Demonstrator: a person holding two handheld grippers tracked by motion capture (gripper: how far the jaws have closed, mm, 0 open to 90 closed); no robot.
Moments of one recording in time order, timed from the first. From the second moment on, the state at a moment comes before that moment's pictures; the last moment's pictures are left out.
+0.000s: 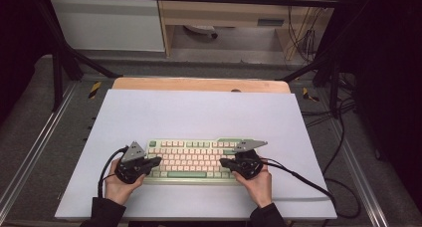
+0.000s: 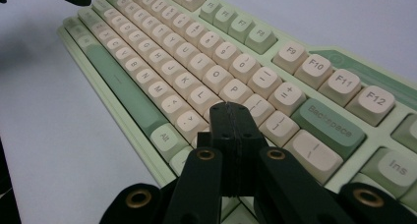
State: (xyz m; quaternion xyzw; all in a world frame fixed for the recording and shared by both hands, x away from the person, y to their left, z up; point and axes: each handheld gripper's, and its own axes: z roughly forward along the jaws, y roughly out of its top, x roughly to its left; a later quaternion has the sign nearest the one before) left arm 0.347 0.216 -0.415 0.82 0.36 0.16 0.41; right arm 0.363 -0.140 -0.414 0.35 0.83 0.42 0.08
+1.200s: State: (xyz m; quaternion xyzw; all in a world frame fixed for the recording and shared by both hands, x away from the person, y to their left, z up) left arm 0.361 0.172 -0.408 0.83 0.34 0.15 0.41; right arm 0.361 -0.155 -0.415 0.36 0.83 0.42 0.09
